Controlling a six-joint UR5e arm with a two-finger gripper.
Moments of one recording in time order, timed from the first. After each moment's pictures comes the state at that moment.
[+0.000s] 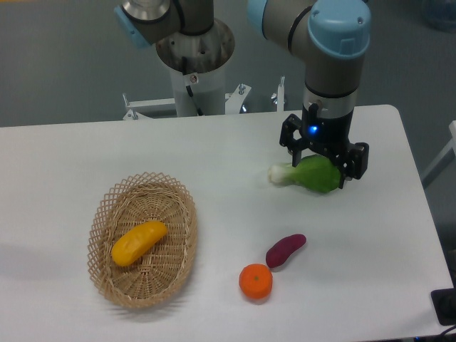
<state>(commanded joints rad) 2.60 -1.79 -1.50 -1.20 1.51 1.26</state>
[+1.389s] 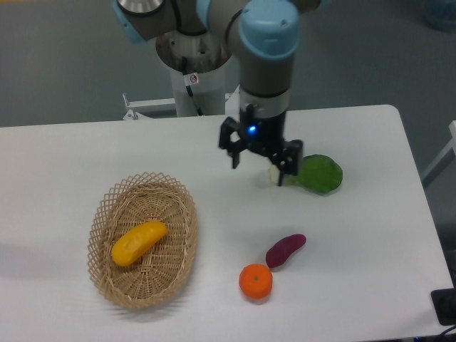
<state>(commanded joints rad) 2.36 -1.70 -1.74 -1.05 1.48 0.78</state>
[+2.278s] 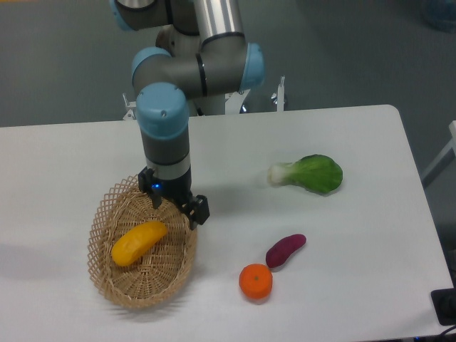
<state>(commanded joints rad) 2.16 -1.89 -1.78 -0.91 1.52 0.92</state>
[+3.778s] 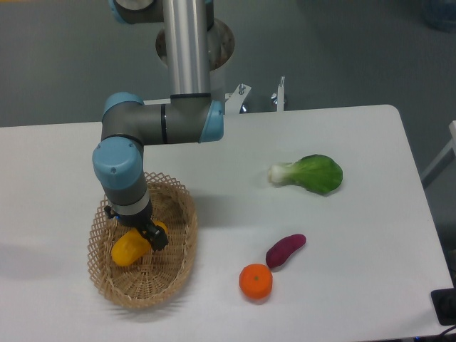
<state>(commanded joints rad) 2.02 -2.05 -1.77 -0.78 1.62 0.74</state>
